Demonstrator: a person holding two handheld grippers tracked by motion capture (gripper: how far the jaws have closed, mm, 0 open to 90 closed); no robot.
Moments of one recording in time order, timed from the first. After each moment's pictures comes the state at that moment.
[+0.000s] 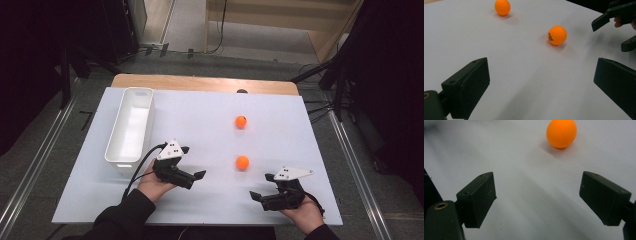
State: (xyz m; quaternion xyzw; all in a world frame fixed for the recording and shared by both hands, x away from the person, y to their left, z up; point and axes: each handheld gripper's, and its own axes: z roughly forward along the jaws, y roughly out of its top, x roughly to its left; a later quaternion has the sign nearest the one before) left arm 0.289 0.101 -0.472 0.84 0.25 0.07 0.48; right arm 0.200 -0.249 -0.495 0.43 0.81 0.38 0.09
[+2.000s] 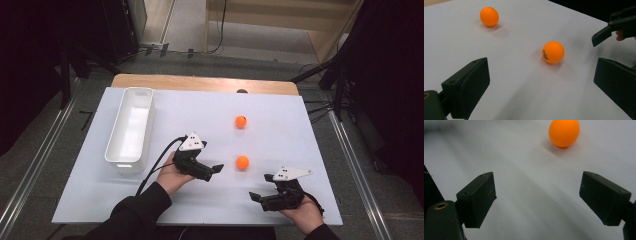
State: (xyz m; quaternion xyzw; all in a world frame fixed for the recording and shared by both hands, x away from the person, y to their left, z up) left arm 0.309 0.052 -0.473 0.84 0.24 0.05 0.49; right arm 0.201 -0.248 -0.496 0.42 0.82 0.38 0.08
